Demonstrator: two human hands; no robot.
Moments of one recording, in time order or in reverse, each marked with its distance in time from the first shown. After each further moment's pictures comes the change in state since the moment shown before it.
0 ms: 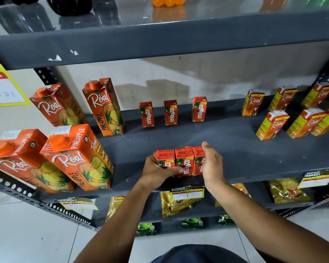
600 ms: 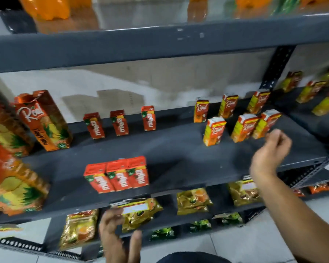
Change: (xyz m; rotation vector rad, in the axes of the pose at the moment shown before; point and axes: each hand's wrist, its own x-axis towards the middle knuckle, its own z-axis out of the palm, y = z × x) left_hand -0.106 -0.064 0.116 0.350 0.480 0.645; right_hand 0.077 -0.082 -0.263 0.078 0.705 -0.486
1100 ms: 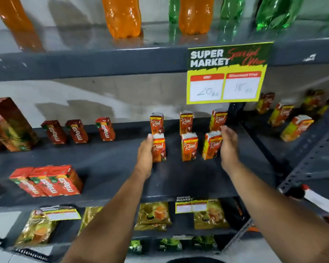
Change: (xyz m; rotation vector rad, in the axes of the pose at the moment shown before) left_hand 0.144 0.067 0.301 -0.489 -0.165 -0.729; right_hand 0.175 0.045 -0.012 -0.108 -0.519 0.394
